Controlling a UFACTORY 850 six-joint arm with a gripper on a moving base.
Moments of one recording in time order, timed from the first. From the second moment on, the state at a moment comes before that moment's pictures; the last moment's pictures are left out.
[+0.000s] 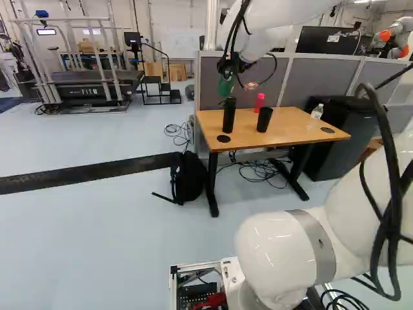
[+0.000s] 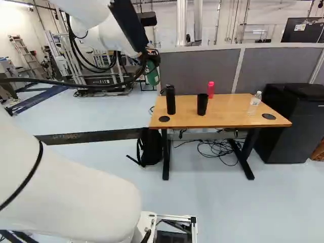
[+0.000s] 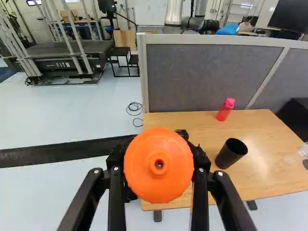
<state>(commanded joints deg) -0.9 16.2 -50.9 0.0 0.7 0.0</state>
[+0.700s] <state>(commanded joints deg) -0.9 16.2 -50.9 0.0 0.7 0.0</state>
